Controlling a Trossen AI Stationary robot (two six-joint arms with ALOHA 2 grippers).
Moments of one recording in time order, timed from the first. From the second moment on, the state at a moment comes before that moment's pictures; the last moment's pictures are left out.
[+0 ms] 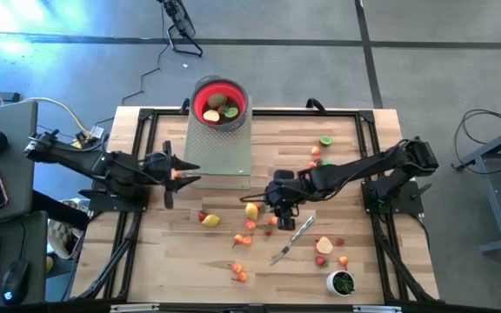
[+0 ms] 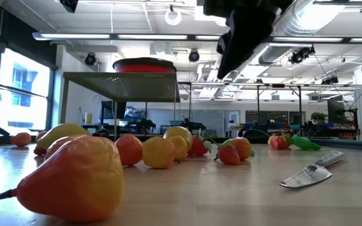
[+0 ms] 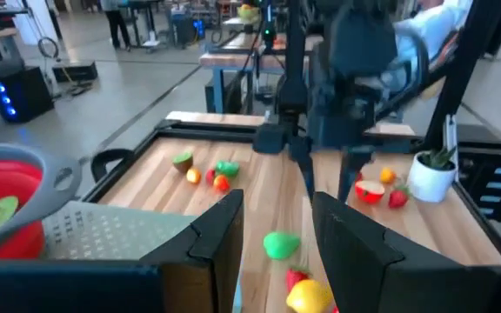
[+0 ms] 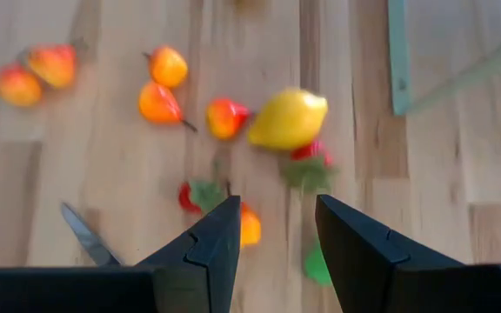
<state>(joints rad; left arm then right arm) -0.32 0.64 0.70 -0.17 -0.49 -0.08 0.19 1.65 1.24 -0.60 0.03 0.19</state>
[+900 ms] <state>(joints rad) -0.32 0.60 0.70 -0.27 -0.49 -0.09 0.24 1.79 1.24 -0.52 0.03 0.23</state>
